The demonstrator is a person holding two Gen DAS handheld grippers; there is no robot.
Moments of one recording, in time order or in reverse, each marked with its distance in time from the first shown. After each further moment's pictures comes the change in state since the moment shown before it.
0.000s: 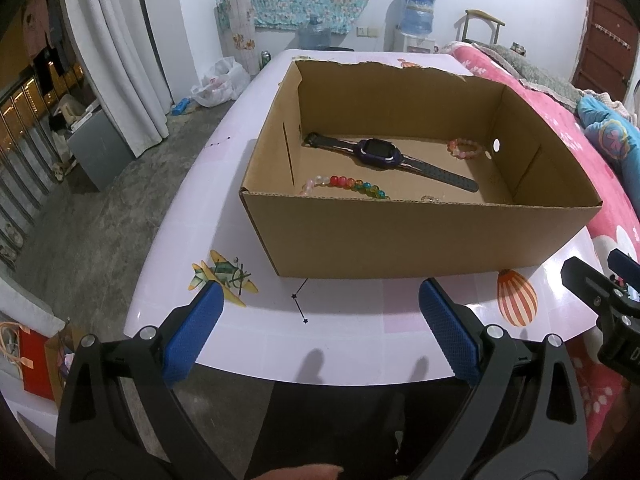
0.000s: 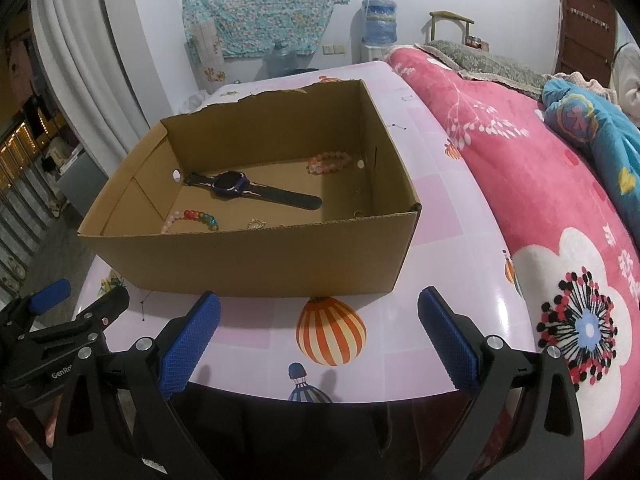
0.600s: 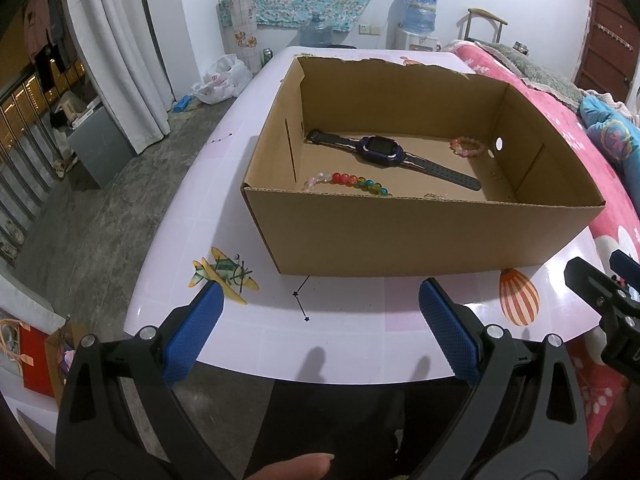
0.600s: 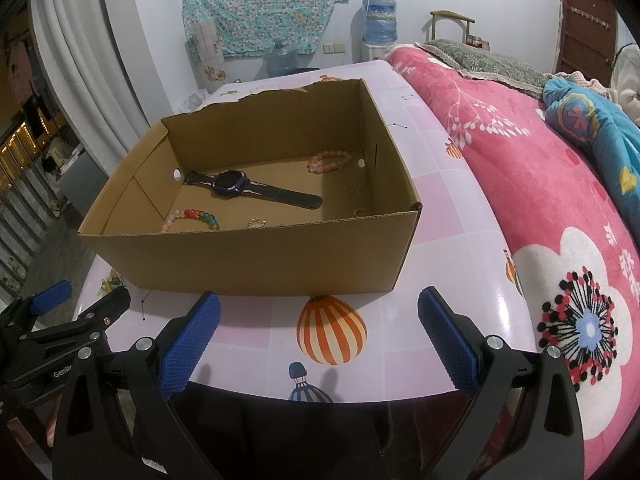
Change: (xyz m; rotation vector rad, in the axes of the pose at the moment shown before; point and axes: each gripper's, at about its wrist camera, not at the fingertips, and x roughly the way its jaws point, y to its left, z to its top) left arm 0.002 -0.001 0.000 -0.008 0.009 0.002; right arm 0.001 -0.001 0.000 0.001 0.003 0.002
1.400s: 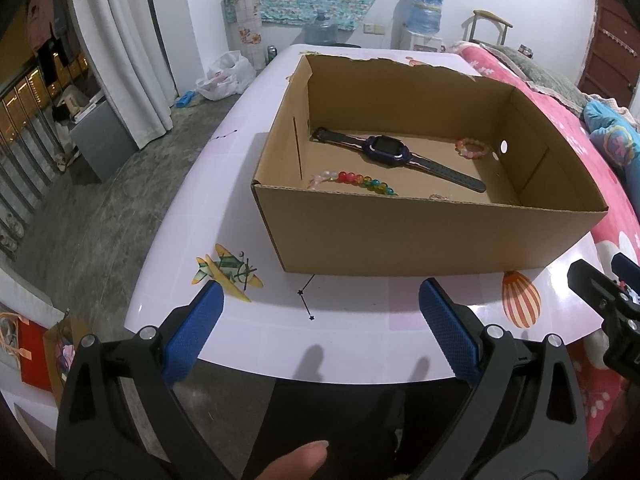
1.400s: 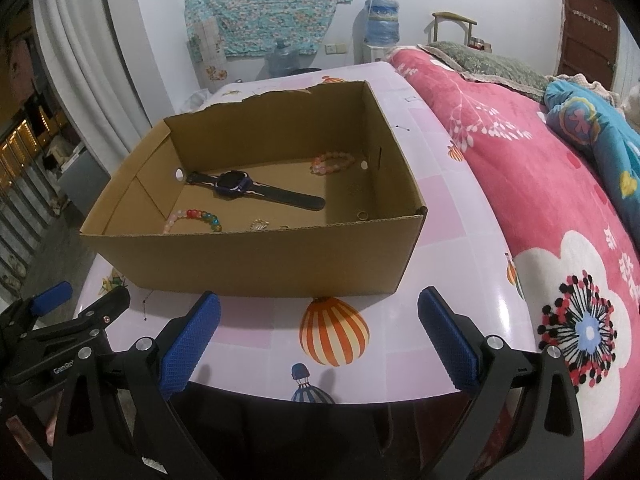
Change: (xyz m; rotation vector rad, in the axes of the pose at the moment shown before) left arm 0.002 0.001 -0.001 -0.023 0.006 0.006; right arm -0.001 0.004 0.003 -0.010 -0.001 0.000
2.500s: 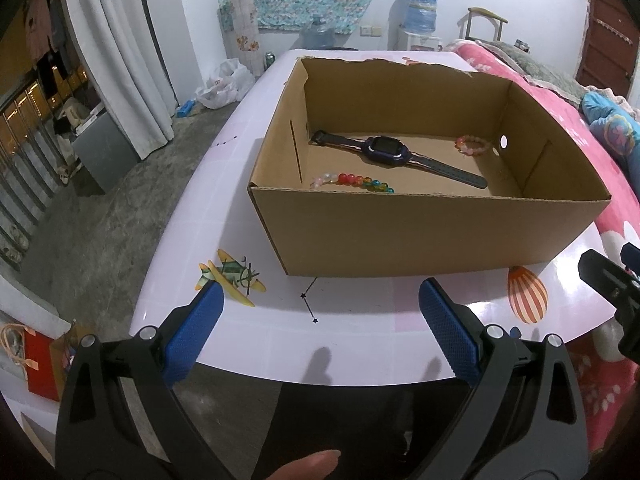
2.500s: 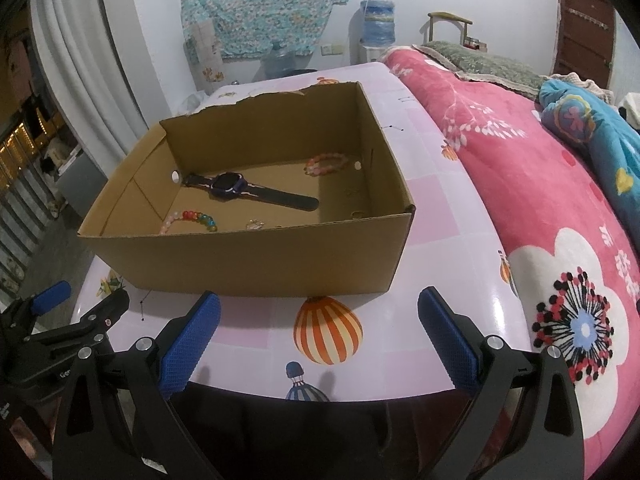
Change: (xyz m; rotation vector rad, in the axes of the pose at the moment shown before) left arm -0.001 -0.003 -0.001 0.030 -0.017 0.016; right arm -0.004 -0.007 0.000 0.011 -0.006 -0.005
